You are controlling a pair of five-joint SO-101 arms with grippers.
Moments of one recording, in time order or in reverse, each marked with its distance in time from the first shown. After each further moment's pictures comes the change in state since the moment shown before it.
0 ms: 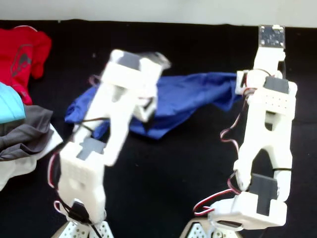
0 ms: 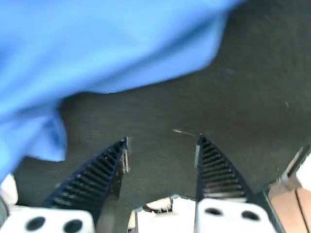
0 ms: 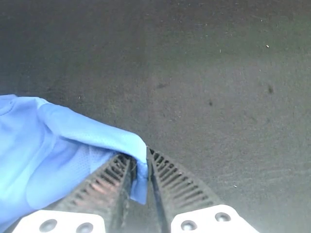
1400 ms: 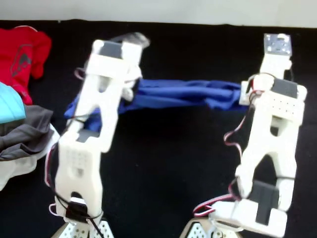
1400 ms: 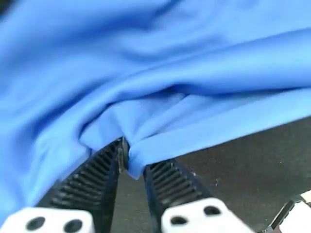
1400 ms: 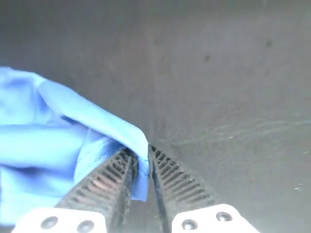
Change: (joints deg) left arm -13.5 5.2 -21.0 1.8 3.3; right arm 2.5 -8.4 0.0 12.9 0.0
